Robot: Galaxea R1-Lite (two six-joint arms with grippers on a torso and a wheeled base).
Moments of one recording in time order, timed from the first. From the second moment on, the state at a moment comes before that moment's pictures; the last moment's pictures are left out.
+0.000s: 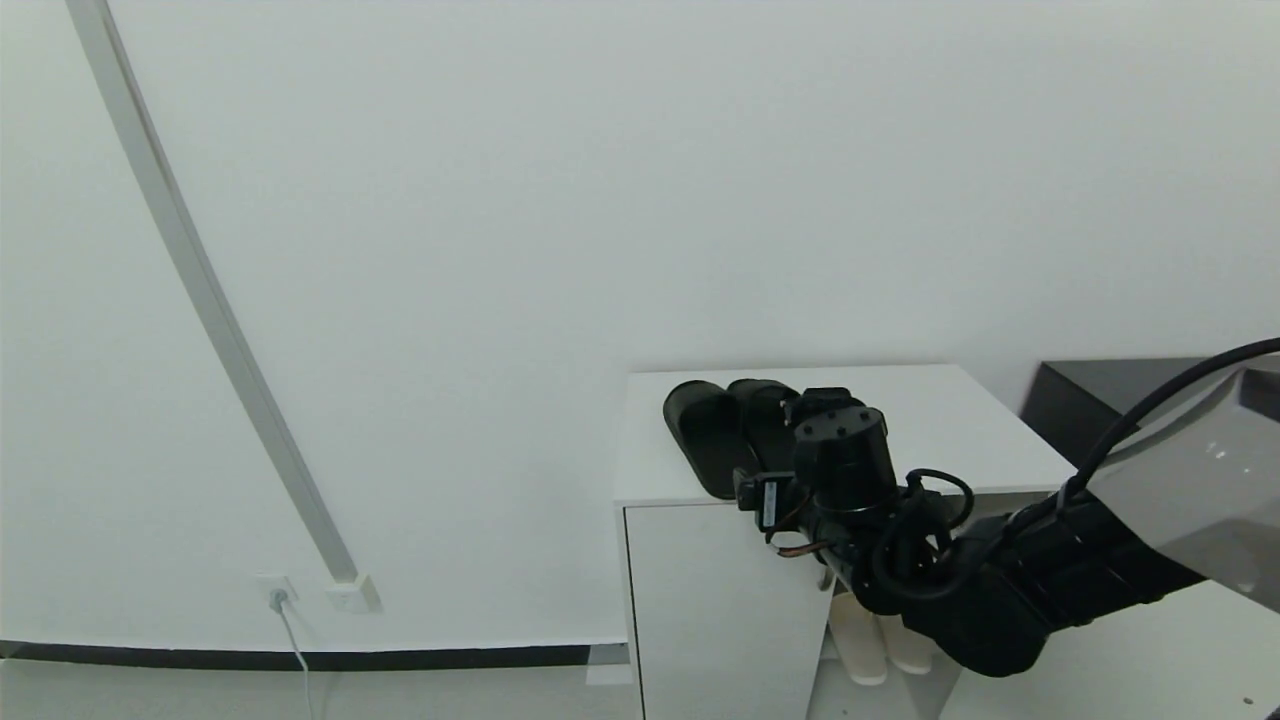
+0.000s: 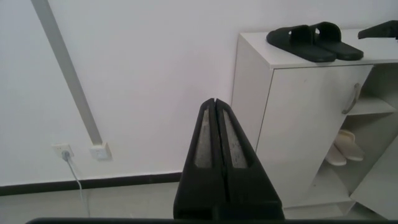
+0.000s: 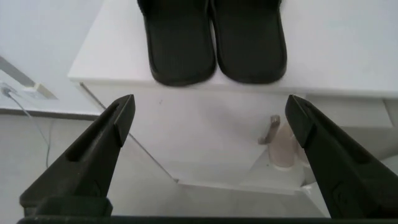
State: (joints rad) left arm 0.00 0.00 0.00 0.01 -0.01 0.01; right arm 0.73 2.07 -0.98 -0.70 -0.54 0.32
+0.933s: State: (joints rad) left arm 0.00 0.00 0.00 0.01 -0.01 0.01; right arm 0.62 2.31 -1.20 -0.85 -0.36 0.13
